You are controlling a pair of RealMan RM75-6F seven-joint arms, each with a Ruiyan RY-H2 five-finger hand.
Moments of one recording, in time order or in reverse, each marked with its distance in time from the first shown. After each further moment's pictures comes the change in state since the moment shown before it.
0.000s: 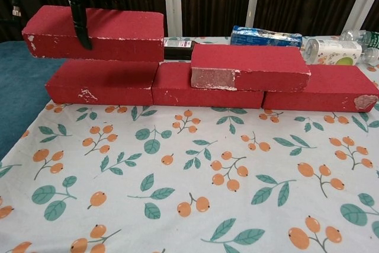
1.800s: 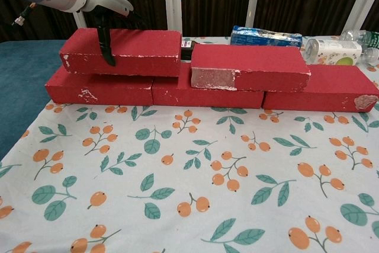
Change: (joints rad) left arm -0.027 -0.177 0.144 0.364 0.415 -0.291 -0.484; right arm 0.002 -0.037 0.030 0.005 0.073 0.011 -0.078
